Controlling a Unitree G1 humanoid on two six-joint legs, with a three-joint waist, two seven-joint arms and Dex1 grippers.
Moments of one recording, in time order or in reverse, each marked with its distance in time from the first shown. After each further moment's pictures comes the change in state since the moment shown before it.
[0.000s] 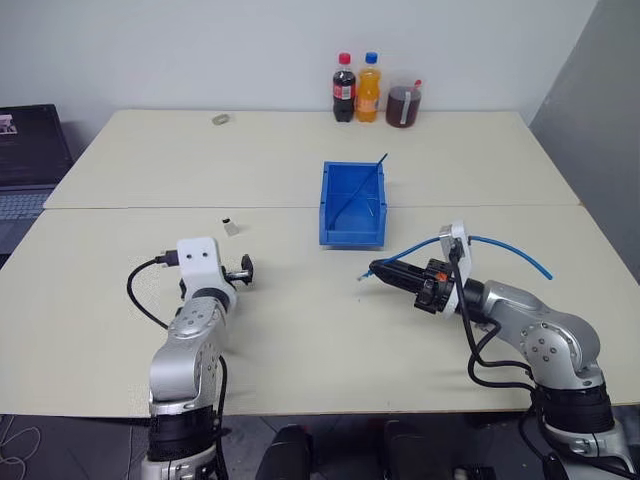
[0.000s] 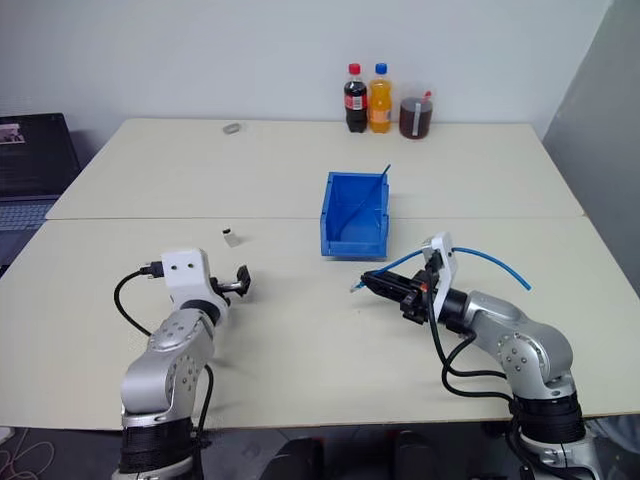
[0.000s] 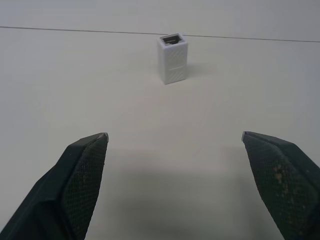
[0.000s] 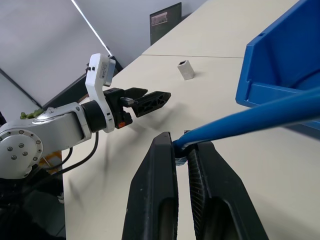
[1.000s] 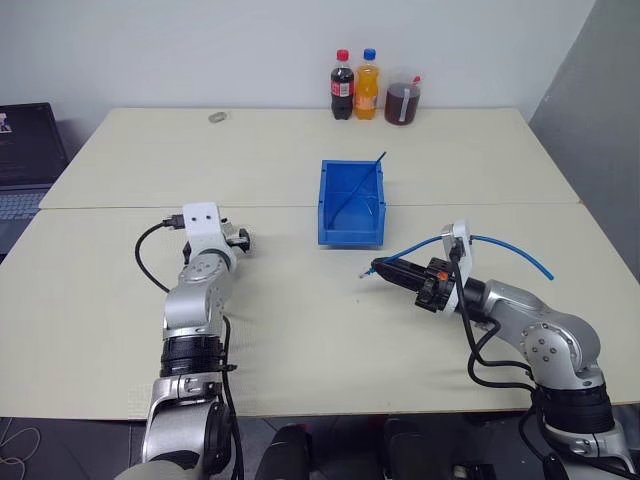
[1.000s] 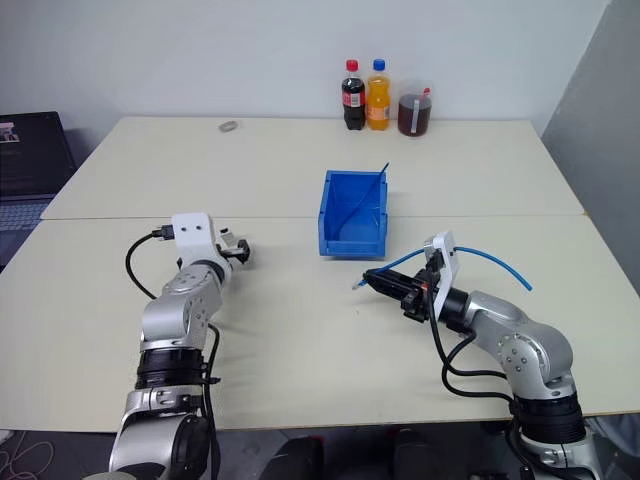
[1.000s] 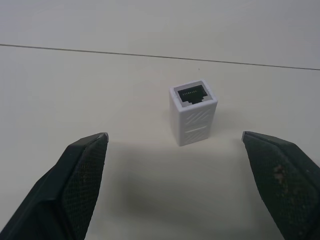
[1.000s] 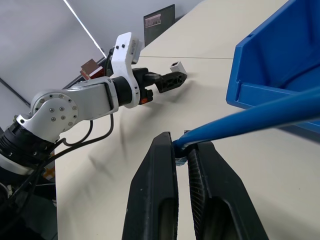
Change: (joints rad) left arm -0.332 0.066 0.033 0.508 0.050 -0.137 0.015; right arm 0.002 0.000 0.000 0.000 -0.003 -0.015 -0.017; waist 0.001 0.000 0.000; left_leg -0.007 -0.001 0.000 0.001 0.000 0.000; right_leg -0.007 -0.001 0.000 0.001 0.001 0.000
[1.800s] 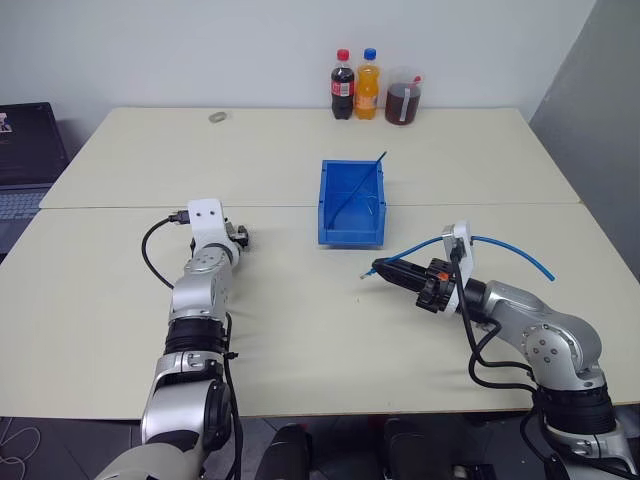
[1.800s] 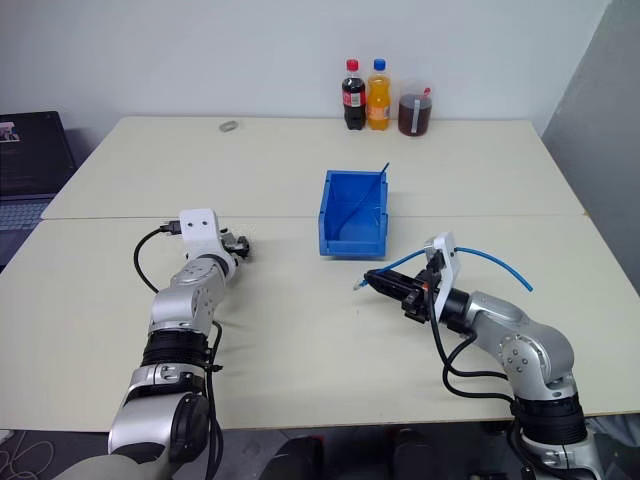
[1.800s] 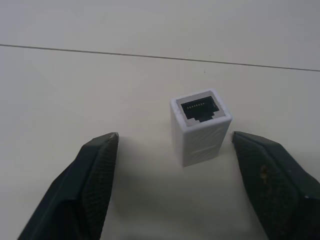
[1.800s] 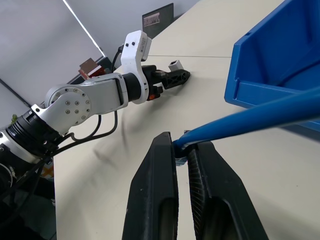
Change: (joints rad) left arm -0.110 0.024 0.006 0.243 0.003 -0.122 -0.016; right arm 0.007 -0.006 0.000 -0.005 0.000 -0.001 -0.002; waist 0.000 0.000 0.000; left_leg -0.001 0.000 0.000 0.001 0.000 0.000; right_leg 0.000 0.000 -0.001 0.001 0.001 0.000
